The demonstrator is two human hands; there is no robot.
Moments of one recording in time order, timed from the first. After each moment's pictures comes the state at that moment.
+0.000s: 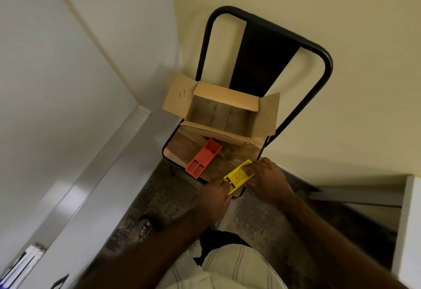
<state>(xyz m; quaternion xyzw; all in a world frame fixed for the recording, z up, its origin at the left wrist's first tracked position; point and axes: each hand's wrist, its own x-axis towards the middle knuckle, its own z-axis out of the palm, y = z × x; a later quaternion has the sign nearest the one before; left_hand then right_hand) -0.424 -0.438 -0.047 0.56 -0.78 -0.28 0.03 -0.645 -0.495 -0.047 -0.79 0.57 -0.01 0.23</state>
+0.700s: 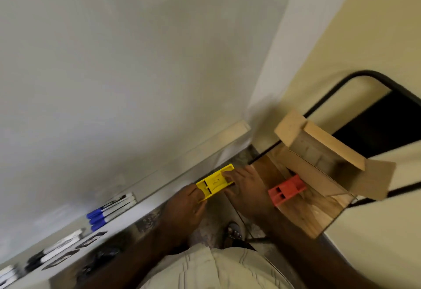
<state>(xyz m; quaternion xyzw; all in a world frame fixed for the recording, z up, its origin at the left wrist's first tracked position) -0.163 -0.321 -0.012 0.71 -0.62 -0.17 0.28 -0.347 -0.476 -0.003 -0.91 0.34 -0.10 0.21</state>
